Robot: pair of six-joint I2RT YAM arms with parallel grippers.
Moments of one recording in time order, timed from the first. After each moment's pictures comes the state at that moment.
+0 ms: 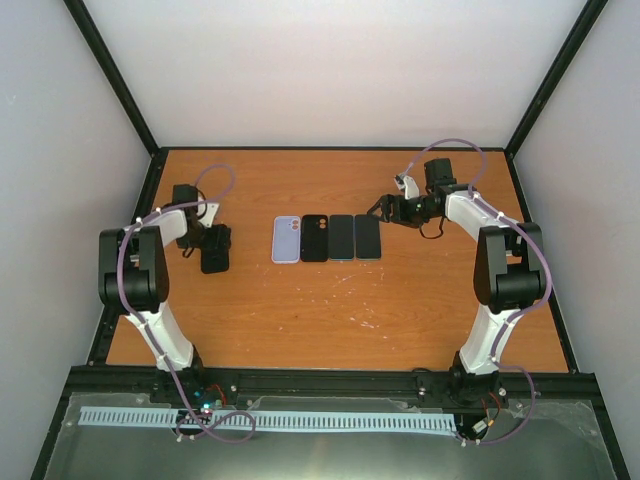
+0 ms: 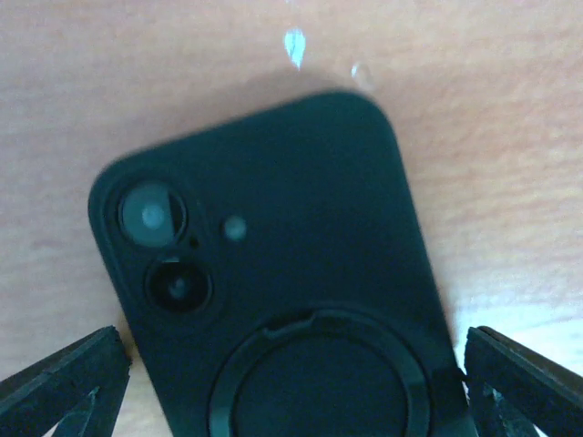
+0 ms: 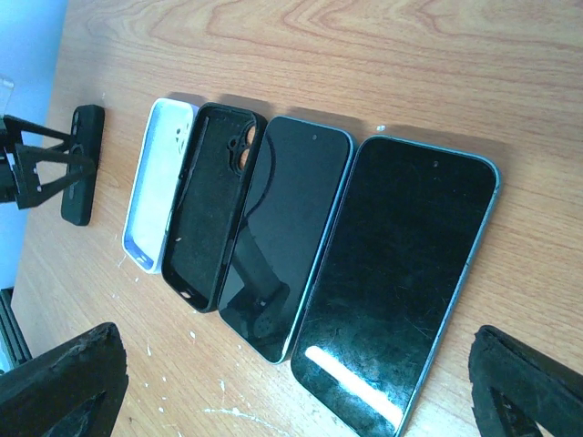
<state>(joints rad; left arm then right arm) 0.11 1.84 1.11 -0.52 0.14 0.18 0.12 1.87 1.32 -0.52 -0.74 0.10</state>
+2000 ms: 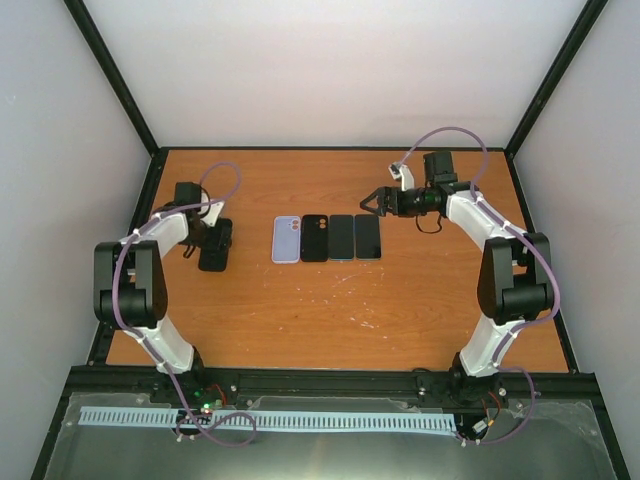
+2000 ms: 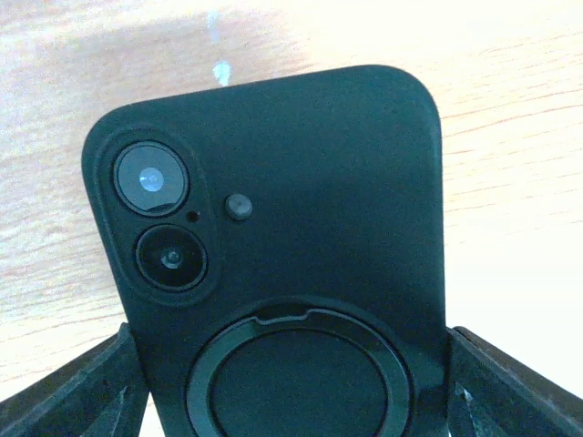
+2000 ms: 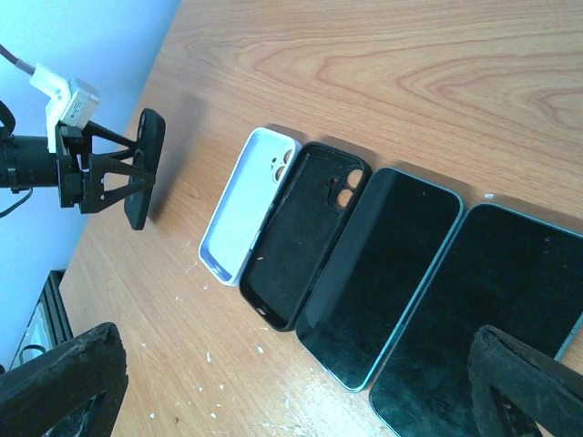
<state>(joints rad) 0.05 1.71 1.06 -0.53 0.10 0.24 0.15 1.78 1.32 -0.46 -0.83 0.09</state>
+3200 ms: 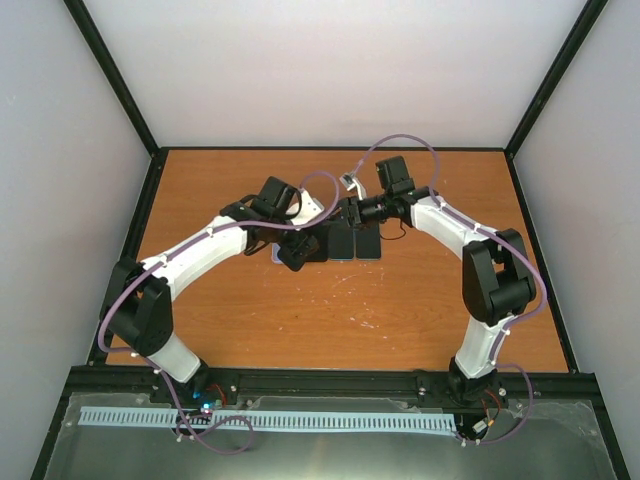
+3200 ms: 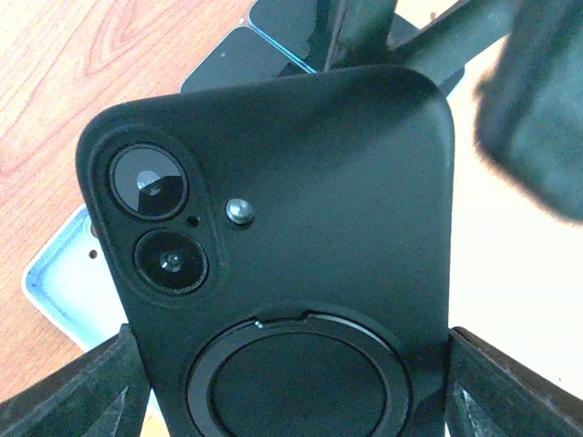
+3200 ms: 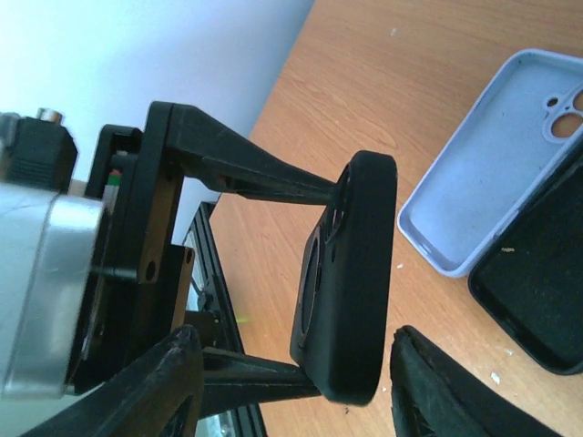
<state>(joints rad) -0.58 1.58 1.22 -0.60 0.16 0.26 0.40 1.82 1.34 -0.34 -1.04 0.31</state>
